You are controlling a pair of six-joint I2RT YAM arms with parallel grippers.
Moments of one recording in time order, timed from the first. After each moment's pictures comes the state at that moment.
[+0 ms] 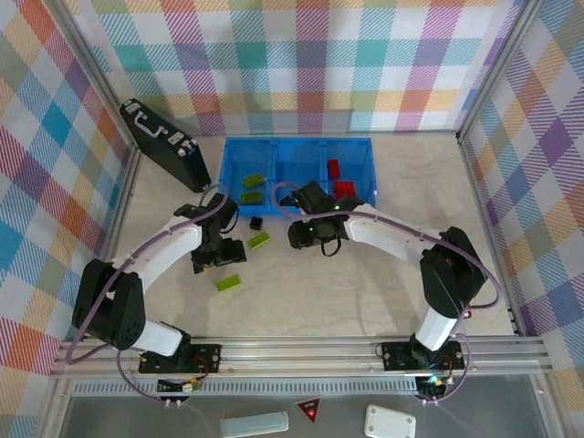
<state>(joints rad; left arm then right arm) -0.41 1.43 0.96 -1.02 -0.02 -0.67 0.79 1.70 1.28 -0.67 -0.05 0.45</state>
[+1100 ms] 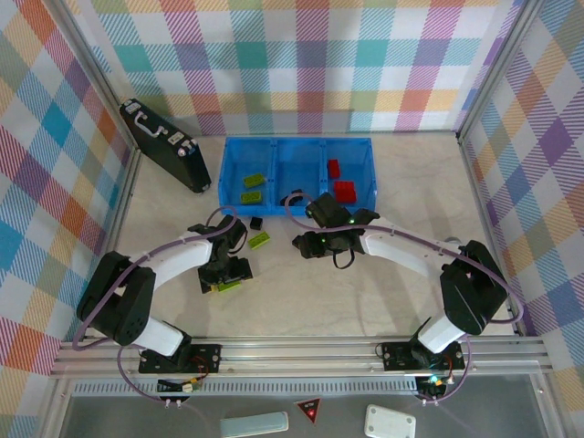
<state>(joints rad) -0.48 1.48 0.78 -0.83 0.01 -0.79 0.79 1.56 1.11 -0.62 -0.05 0.49</state>
